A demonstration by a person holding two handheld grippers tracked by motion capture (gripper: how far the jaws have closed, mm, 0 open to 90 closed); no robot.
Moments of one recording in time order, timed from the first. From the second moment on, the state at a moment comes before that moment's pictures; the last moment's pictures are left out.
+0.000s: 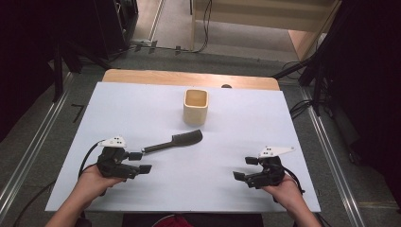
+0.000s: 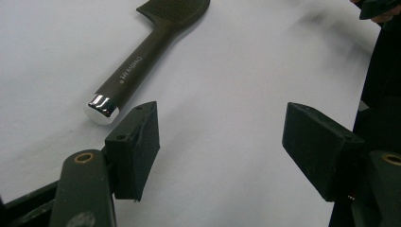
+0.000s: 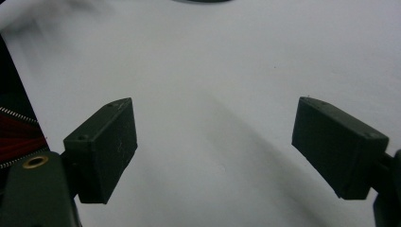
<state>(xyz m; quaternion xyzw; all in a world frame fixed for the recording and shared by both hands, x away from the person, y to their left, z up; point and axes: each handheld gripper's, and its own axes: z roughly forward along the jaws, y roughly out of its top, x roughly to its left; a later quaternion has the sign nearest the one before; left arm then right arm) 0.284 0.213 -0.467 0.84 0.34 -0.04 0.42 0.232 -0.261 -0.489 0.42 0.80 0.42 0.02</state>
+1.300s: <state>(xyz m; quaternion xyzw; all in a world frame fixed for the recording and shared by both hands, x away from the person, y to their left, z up) 0.289 0.216 -0.456 0.82 0.38 -0.03 0.42 0.233 -0.264 -0.490 0.43 0.80 0.42 0.03</state>
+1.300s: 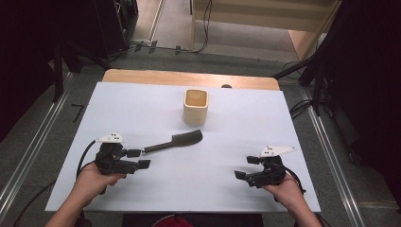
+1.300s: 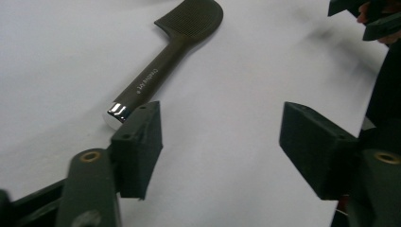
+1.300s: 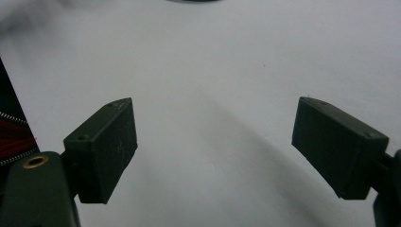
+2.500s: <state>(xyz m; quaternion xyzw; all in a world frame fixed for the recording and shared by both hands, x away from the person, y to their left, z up) 0.336 0.211 -0.444 0.82 0.39 0.00 0.42 0.234 -0.266 -0.490 0.43 0.80 0.42 0.03</state>
